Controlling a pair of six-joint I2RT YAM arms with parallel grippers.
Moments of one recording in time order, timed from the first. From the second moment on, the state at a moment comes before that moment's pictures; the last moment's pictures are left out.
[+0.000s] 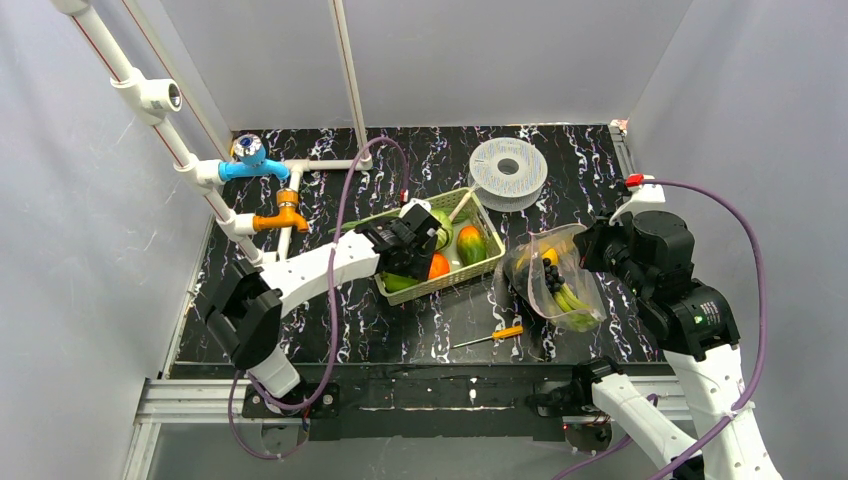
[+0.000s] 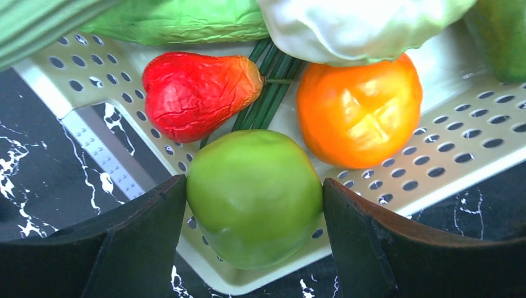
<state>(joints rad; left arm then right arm) -0.84 1.62 1.19 -0.71 -0.38 -0.47 0.34 0.70 1.16 -0.91 0.11 0.29</state>
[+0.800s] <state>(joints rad) -0.84 1.15 1.13 -0.29 0.15 -0.40 0.34 0.73 1.16 -0.89 0.06 0.31</state>
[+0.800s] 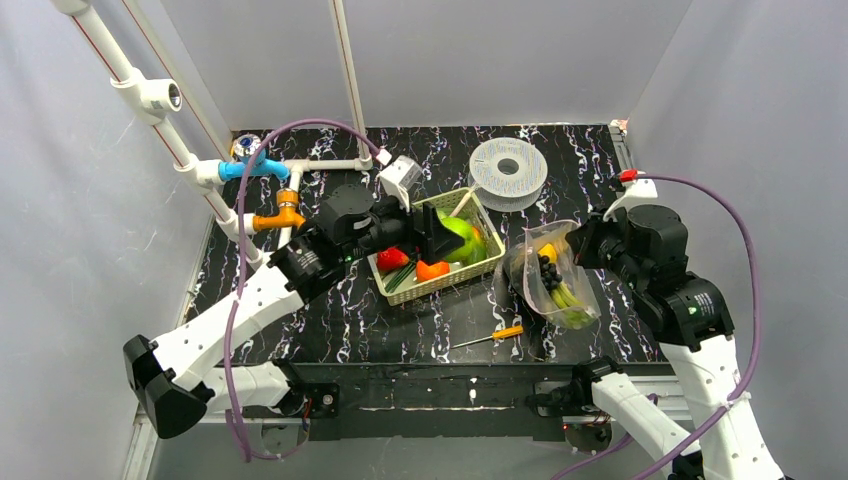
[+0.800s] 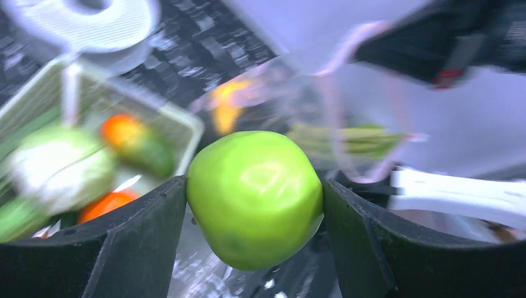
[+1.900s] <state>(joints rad) -1.11 1.62 1.43 -0.05 0.19 -0.26 0.34 0.72 1.16 -0.88 -0.01 0.34</state>
